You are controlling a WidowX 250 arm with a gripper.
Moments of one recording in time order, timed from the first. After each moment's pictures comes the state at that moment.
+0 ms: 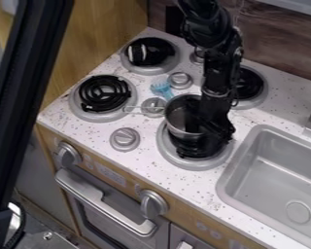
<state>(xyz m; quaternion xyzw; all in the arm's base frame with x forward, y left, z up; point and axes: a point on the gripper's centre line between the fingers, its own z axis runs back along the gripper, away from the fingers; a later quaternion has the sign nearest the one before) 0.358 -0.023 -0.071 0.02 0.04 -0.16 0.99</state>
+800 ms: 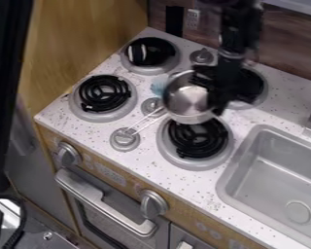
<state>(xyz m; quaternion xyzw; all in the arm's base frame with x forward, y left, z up) 0.379 -0.002 -0.010 0.02 0.00 0.10 1.00</state>
